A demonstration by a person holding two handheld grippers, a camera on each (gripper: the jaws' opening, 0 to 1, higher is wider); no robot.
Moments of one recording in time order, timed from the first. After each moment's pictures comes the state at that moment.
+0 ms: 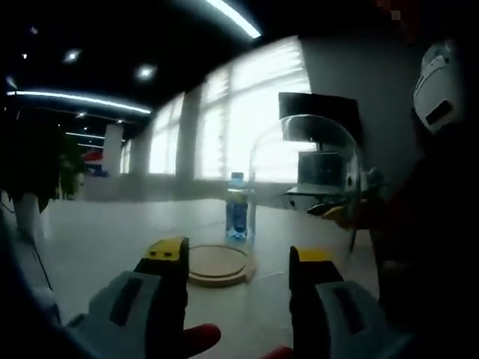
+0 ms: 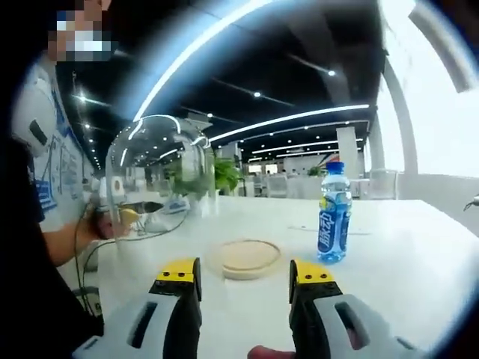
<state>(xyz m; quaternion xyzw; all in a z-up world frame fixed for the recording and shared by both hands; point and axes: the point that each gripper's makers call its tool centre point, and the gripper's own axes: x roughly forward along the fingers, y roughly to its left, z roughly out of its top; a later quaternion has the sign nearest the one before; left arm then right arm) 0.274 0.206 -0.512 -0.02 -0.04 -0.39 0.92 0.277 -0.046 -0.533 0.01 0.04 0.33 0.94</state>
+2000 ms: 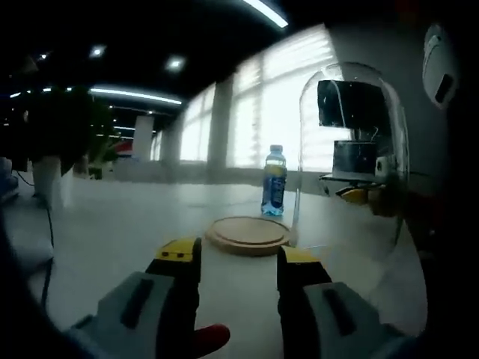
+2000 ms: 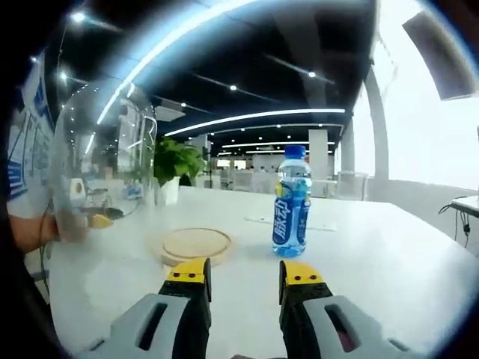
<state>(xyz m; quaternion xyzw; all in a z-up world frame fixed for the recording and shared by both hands) 0.312 0.228 -0.576 -0.05 0.00 -0.31 0.95 0.324 -0.081 -0.562 -0.03 0.04 0.24 0.97</state>
